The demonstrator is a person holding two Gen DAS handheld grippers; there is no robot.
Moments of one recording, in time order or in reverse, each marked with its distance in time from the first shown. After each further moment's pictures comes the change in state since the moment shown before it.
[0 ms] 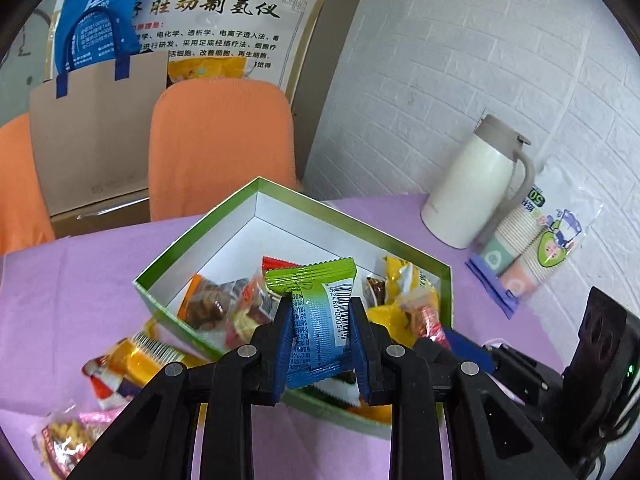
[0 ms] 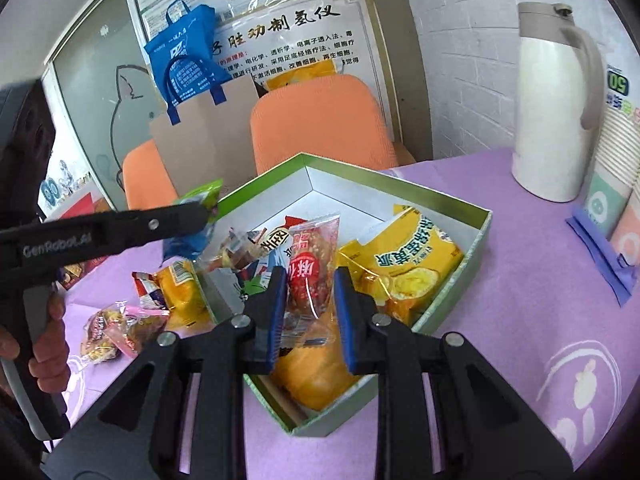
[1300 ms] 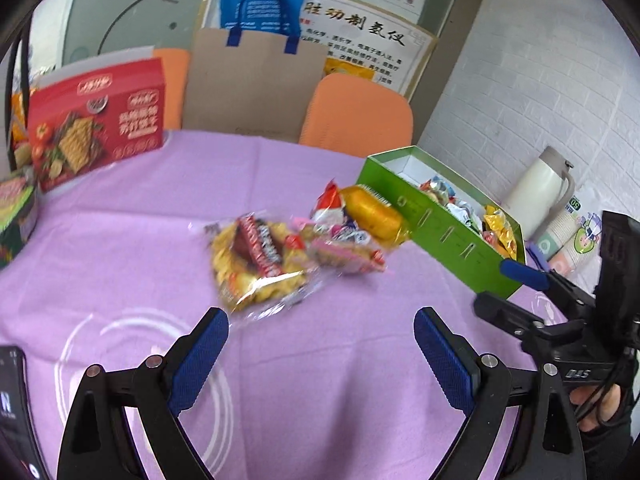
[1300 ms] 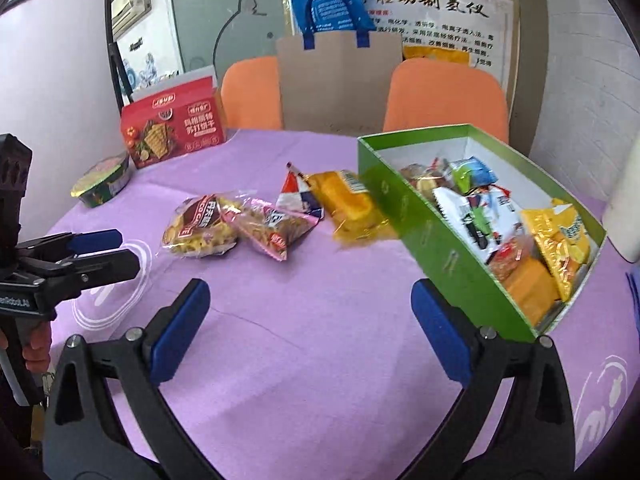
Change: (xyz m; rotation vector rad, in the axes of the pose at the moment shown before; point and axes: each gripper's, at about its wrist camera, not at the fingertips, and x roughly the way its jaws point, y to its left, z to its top) left arm -0.157 0.119 -0.186 -0.257 -0.096 0.212; right arm 0.001 0.143 -0.072 -0.359 0.153 0.187
